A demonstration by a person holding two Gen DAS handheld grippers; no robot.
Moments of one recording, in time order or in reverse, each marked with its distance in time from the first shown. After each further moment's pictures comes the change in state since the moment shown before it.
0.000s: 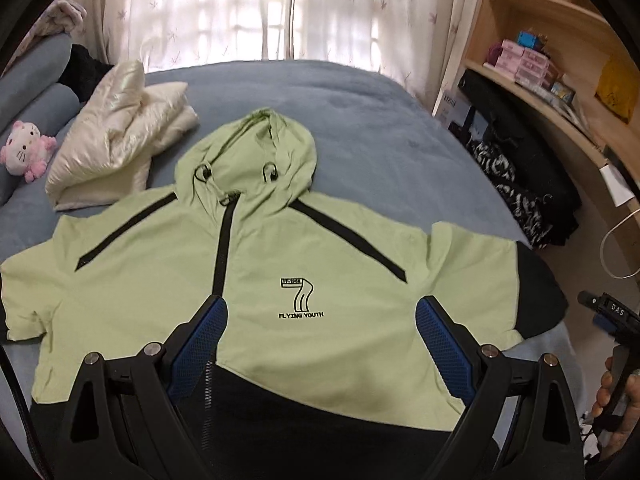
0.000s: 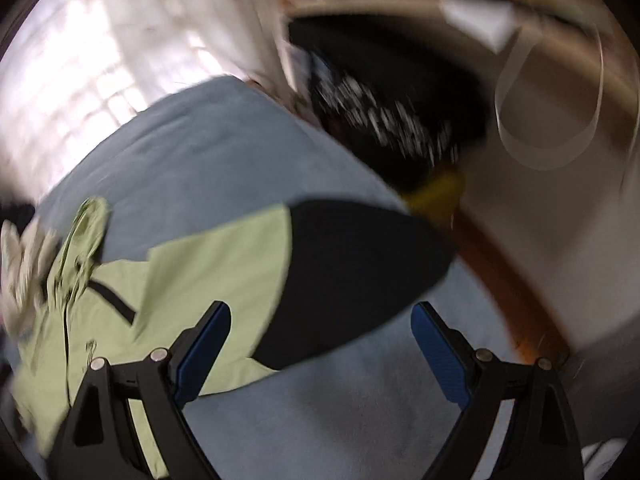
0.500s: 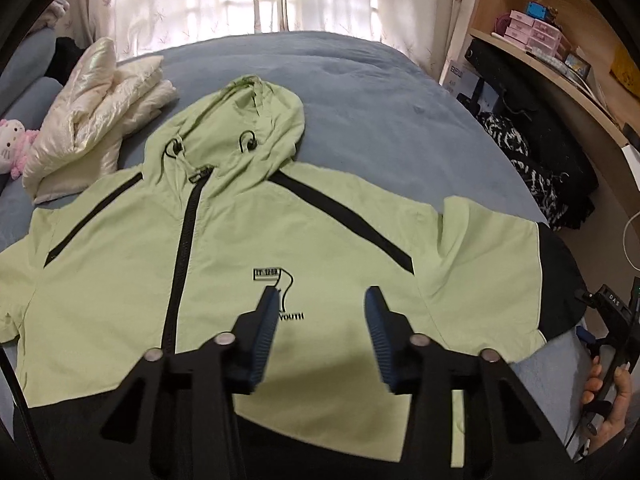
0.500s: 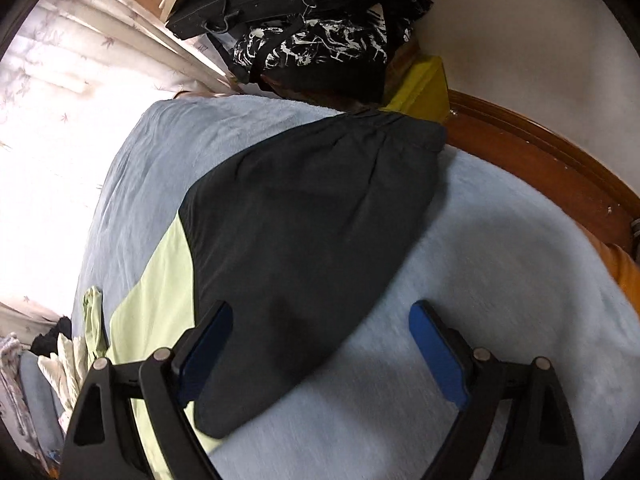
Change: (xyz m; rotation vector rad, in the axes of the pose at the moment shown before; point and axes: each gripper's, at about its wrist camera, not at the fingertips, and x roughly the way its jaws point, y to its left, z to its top) left arm 0.063 -0.026 0.000 0.016 0.074 0.023; right arm 0.104 -0.080 -0.003 0.369 0.086 0.166
